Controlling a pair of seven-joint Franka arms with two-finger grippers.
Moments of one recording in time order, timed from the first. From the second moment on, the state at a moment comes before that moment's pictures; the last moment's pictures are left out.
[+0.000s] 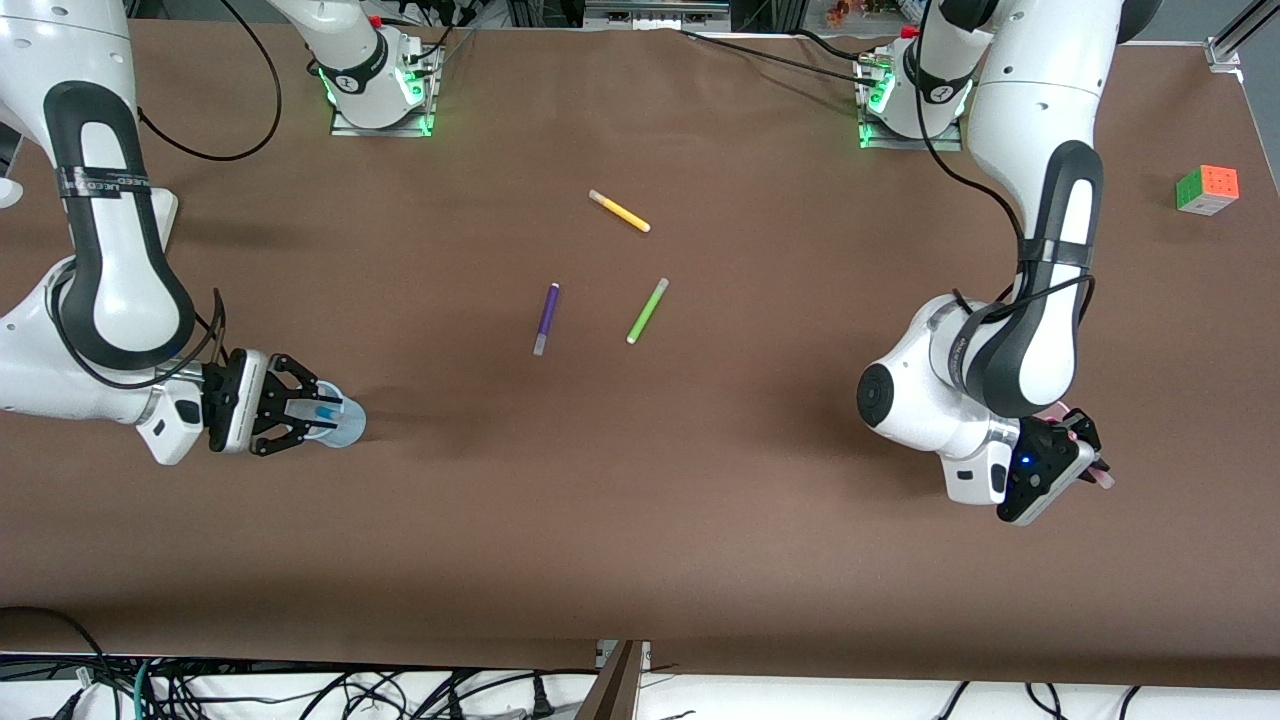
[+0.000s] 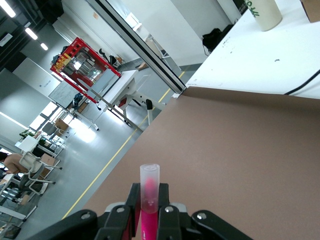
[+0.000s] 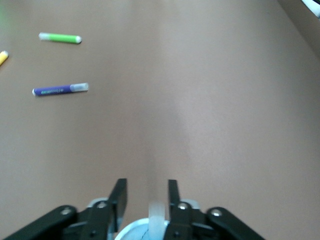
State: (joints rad) left arm -0.32 0.75 0.11 -1.46 1.16 1.79 -1.38; right arm -0.05 0.57 -0.03 -1.59 0.65 1.96 -1.69
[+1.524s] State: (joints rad) left arm -0.25 0.54 0.05 -1.48 0.48 1.84 -0.81; right arm 0.05 0.18 -0.01 -1.46 0.05 1.43 -0.08
